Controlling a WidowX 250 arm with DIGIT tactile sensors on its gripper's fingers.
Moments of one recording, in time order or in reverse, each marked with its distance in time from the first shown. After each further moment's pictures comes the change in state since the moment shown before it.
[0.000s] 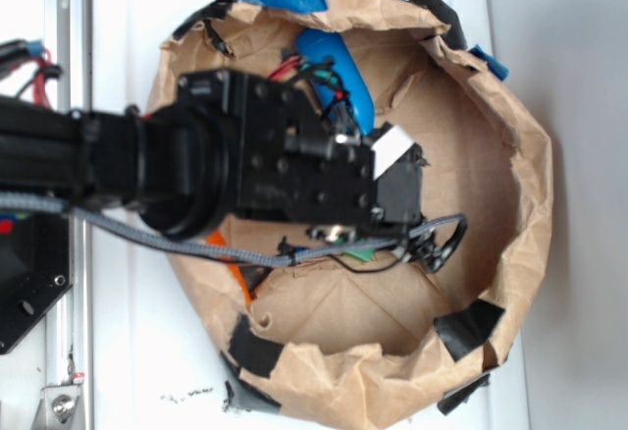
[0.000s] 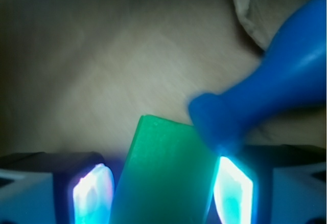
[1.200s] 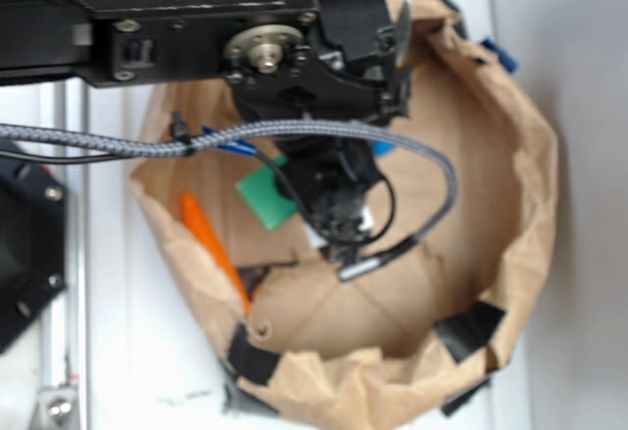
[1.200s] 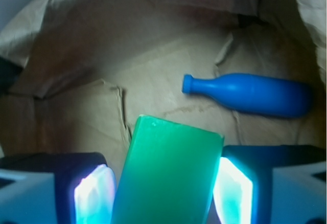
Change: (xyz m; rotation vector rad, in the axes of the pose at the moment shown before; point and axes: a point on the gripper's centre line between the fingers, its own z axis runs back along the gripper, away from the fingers) arm -0.001 0.022 0.114 -0.095 0.109 -0.414
